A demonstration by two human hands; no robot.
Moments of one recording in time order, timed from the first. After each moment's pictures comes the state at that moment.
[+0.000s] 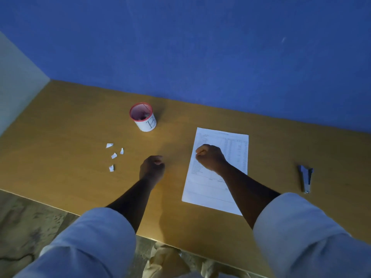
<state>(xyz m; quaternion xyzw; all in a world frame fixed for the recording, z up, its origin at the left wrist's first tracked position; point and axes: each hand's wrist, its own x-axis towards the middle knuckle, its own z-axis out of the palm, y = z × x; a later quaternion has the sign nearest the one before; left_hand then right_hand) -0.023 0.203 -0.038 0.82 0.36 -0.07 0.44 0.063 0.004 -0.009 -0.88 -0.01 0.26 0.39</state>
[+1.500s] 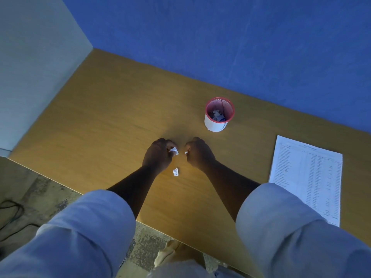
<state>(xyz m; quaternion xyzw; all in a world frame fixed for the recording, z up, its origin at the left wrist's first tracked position) -0.014 0.456 -0.071 0.93 0.18 -0.06 0.30 0.056 0.307 -0.068 -0.93 -0.24 0.20 0.21</state>
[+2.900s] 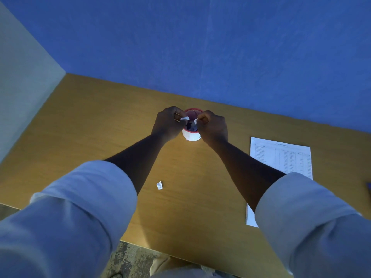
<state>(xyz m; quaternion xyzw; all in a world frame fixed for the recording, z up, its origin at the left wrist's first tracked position) 0.122 0.400 0.009 0.90 0.14 0.00 0.42 0.141 0.242 0.003 -0.93 -0.05 0.02 0.37</state>
